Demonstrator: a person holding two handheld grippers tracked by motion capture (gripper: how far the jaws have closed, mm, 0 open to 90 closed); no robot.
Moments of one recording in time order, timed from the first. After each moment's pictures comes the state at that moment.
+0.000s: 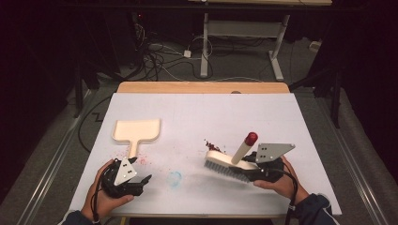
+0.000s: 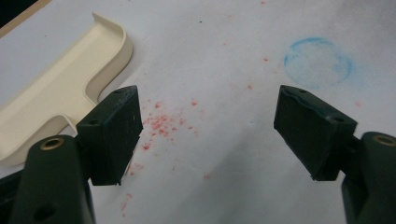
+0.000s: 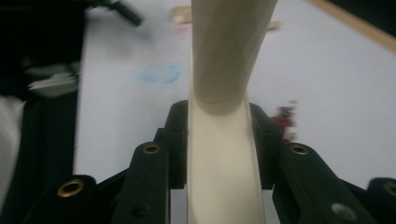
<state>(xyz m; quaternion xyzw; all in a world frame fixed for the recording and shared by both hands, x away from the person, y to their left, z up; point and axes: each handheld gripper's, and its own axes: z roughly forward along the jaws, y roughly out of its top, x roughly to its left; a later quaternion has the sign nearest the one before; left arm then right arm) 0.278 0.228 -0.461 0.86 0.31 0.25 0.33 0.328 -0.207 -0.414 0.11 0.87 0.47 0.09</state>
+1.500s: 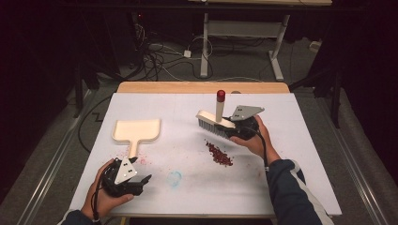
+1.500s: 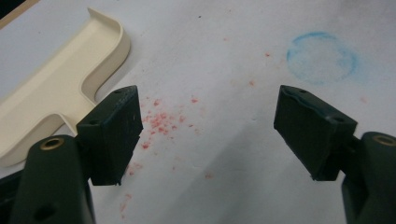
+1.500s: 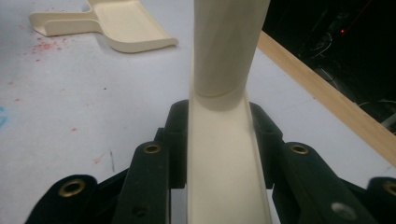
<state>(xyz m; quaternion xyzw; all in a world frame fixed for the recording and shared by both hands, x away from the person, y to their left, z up) 0.282 0.229 -0.464 0.86 0.30 0.25 0.32 0.450 -0.159 -0.416 0.16 0.86 0.45 0.20</state>
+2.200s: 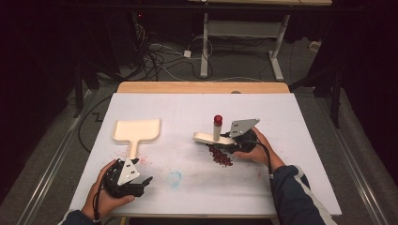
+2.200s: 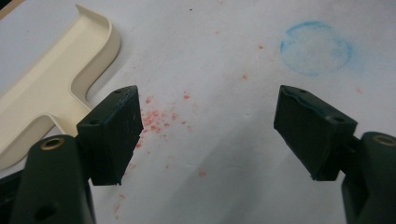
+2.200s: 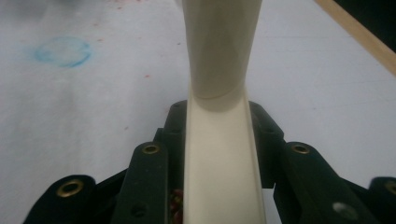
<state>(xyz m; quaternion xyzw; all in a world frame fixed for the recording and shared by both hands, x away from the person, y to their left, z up) 0.281 0.225 -0.466 0.87 0.29 0.24 0.31 0.430 -0.164 -0.443 0.06 0.89 0.43 0.12</state>
